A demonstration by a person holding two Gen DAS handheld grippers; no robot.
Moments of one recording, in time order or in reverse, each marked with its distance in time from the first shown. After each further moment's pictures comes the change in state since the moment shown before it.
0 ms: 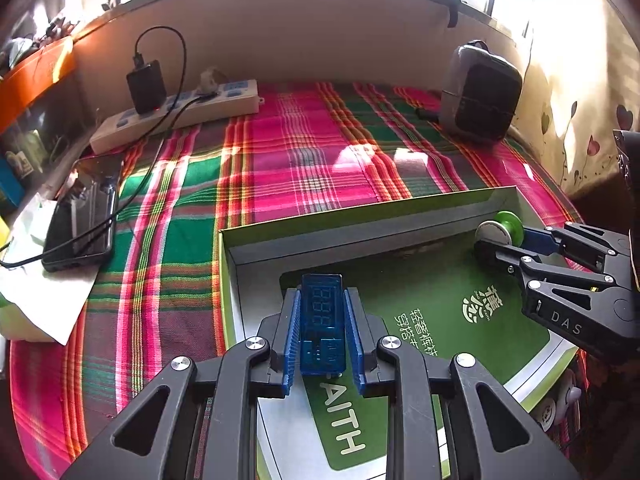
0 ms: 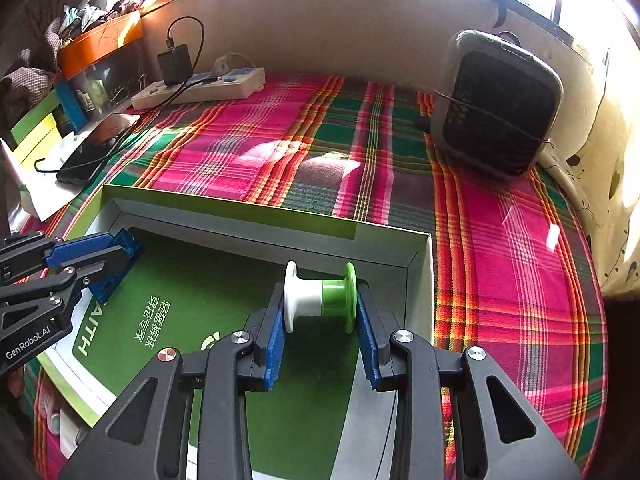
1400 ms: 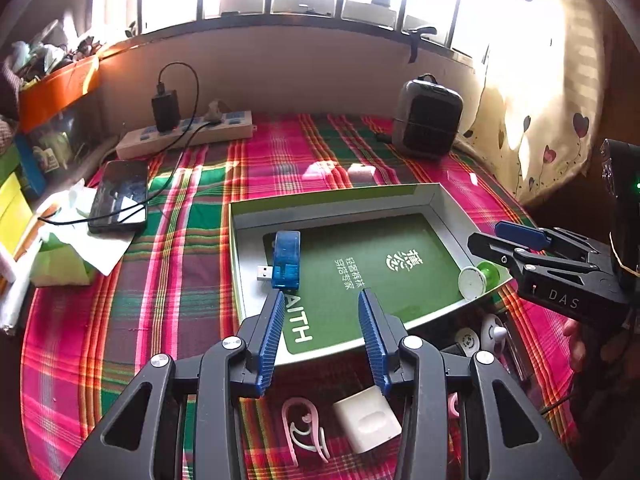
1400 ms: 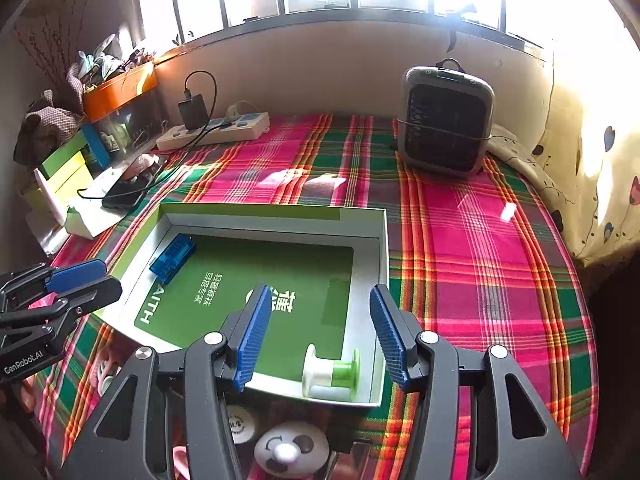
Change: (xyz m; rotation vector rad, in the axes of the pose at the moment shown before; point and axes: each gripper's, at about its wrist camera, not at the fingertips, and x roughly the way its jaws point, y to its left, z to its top) left arm -0.094 -0.016 -0.051 -0.008 -0.108 -0.056; right arm -0.080 -0.006 -0.040 0.093 -0.129 0.038
